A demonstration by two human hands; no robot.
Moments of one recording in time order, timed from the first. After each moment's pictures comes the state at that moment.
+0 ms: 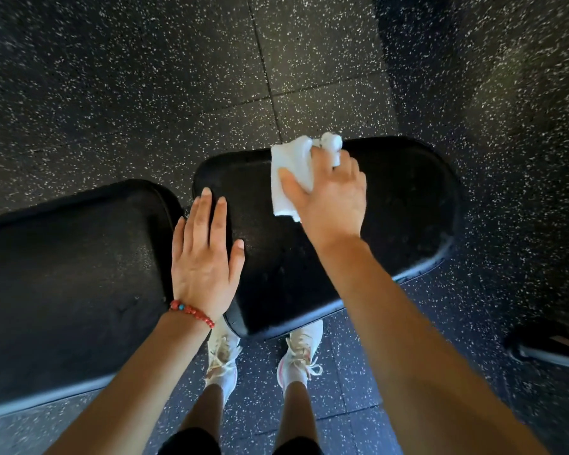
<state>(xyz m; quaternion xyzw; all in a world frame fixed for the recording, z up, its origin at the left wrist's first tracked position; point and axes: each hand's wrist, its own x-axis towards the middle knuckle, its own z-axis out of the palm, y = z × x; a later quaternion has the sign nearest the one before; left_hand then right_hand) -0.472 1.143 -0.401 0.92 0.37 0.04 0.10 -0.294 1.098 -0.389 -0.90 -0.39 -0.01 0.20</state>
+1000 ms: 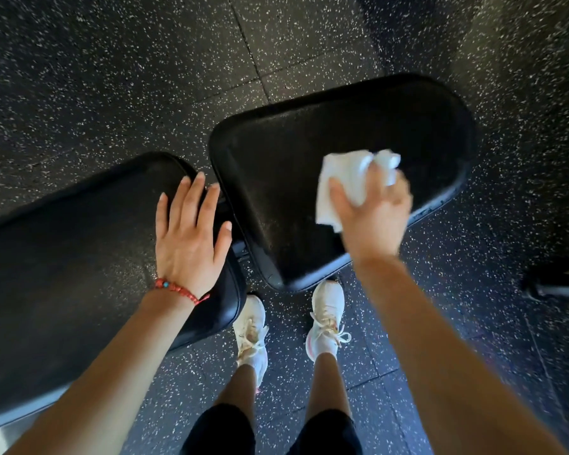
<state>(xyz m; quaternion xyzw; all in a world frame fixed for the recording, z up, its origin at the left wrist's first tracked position) -0.536 1.175 -0.401 0.96 0.28 0.04 0.08 -0.358 1.024 -0.393 -0.95 -0.23 -0.03 0.22</state>
